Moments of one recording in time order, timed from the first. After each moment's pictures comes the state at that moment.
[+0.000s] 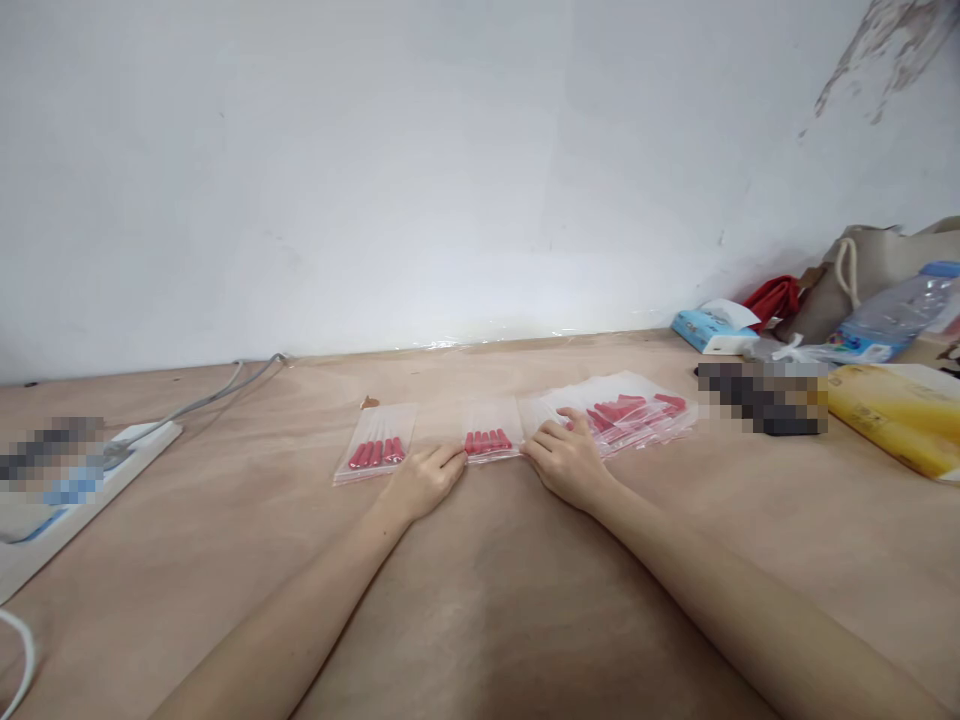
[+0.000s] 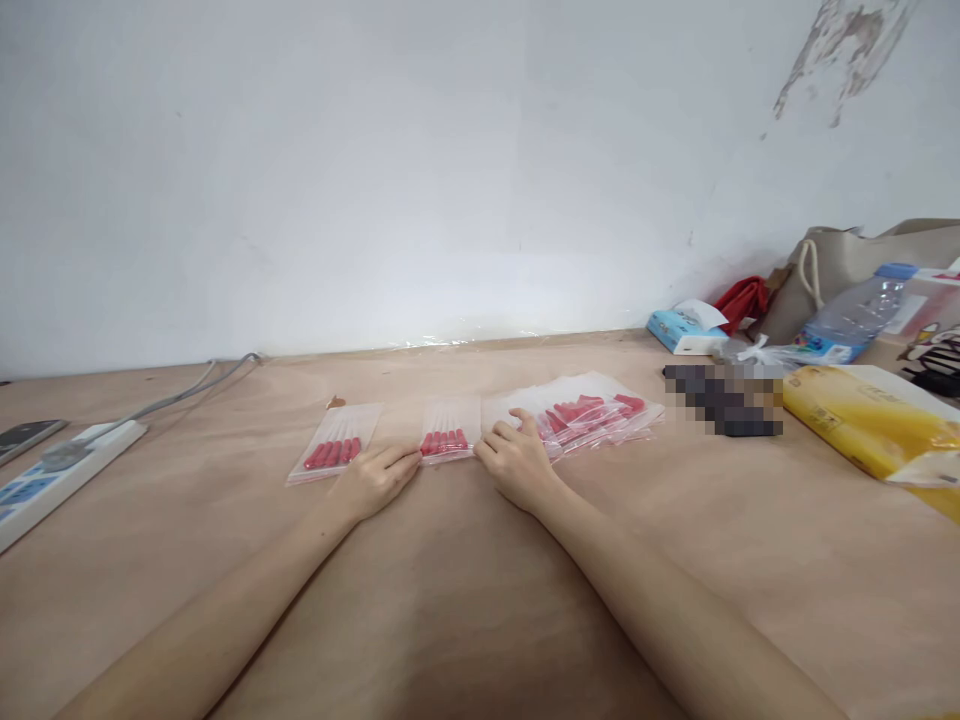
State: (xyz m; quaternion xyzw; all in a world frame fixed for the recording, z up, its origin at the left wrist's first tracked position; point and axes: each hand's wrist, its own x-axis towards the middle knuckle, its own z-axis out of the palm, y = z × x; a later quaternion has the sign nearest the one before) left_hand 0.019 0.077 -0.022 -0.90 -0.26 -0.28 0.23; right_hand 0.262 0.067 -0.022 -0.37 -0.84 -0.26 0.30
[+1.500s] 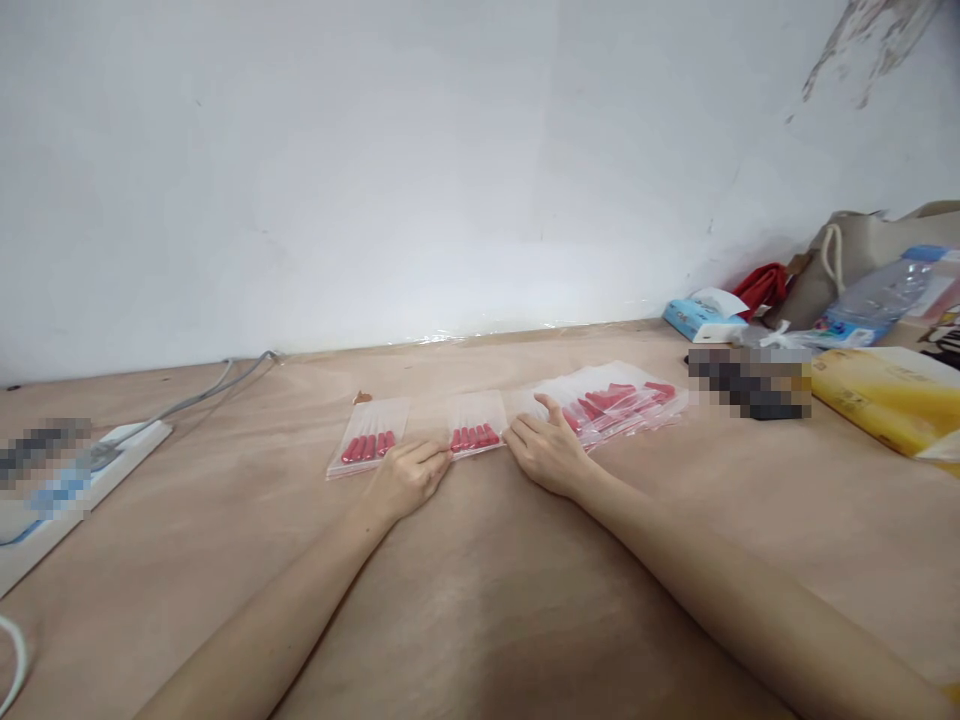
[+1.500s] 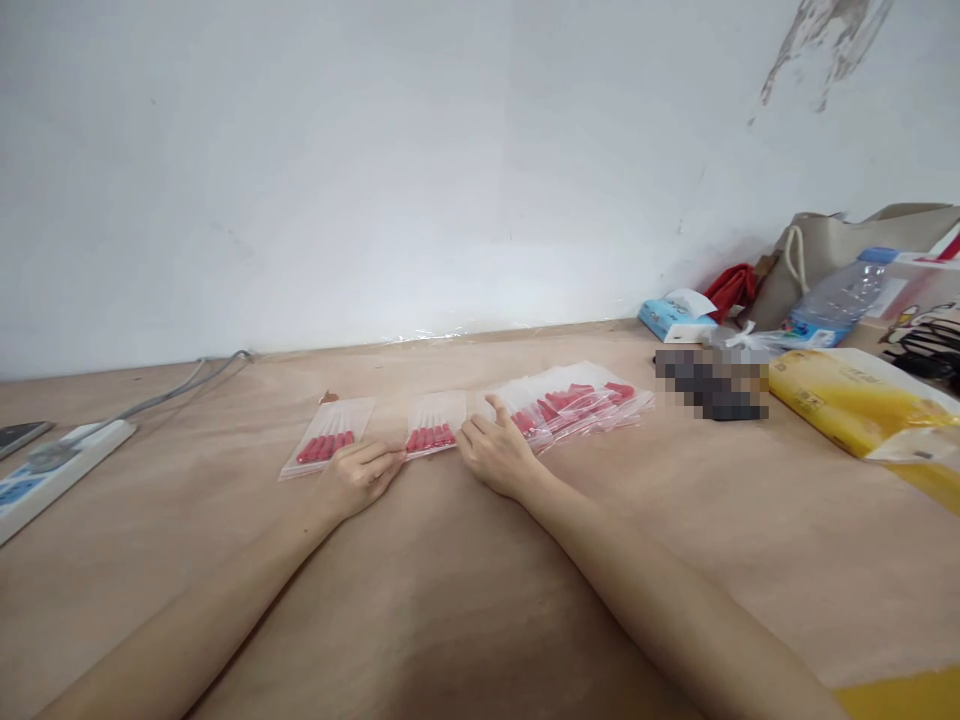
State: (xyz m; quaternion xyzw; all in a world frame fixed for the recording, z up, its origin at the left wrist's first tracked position) left_hand 0.012 0.069 -0.018 -0.89 -0.26 -0.31 0.20; right_hand 0.250 0.063 -0.013 -0.34 -0.84 -0.36 0.22
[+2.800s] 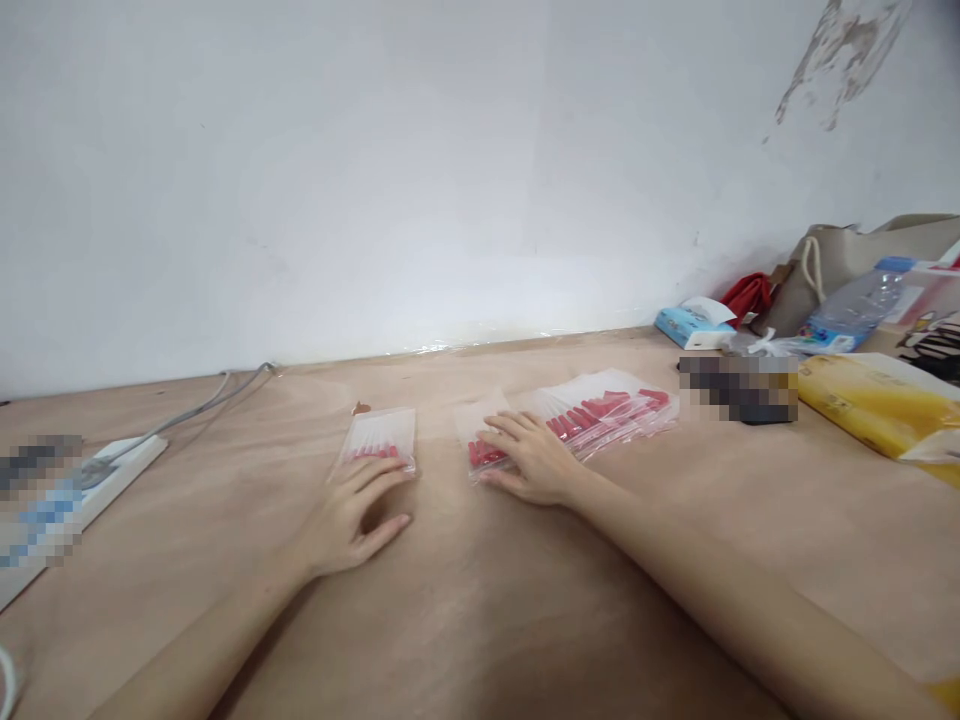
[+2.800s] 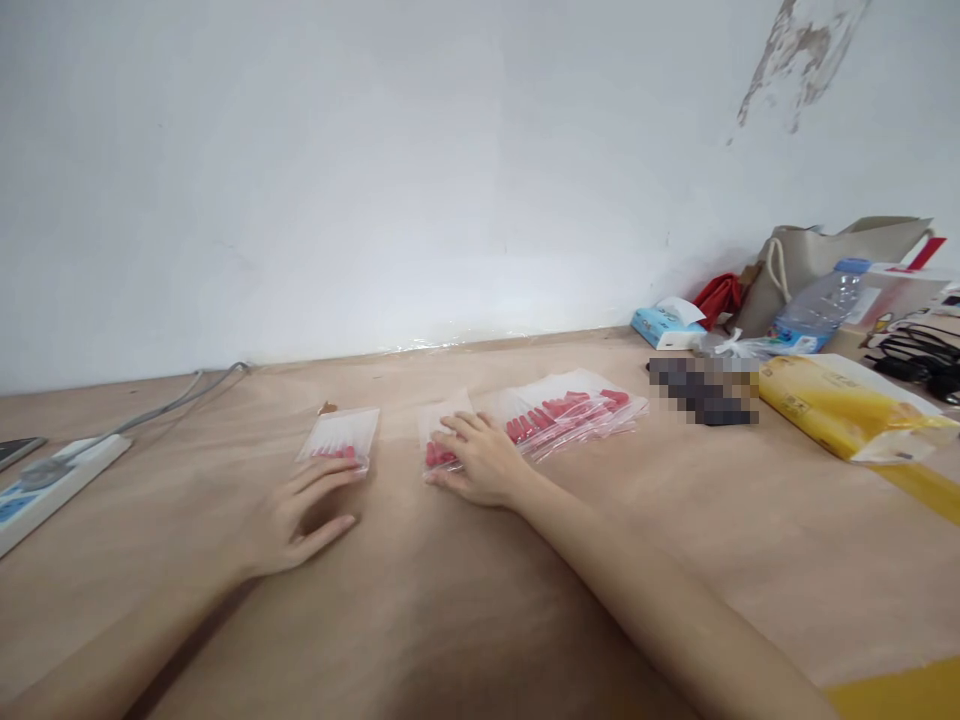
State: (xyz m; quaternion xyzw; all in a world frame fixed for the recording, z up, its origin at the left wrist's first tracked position) left_hand -0.047 0.029 0.013 -0.91 -0.34 -0.21 0.03; right_hand 0.239 0.056 0.004 -0.38 -0.89 -0.04 0.23
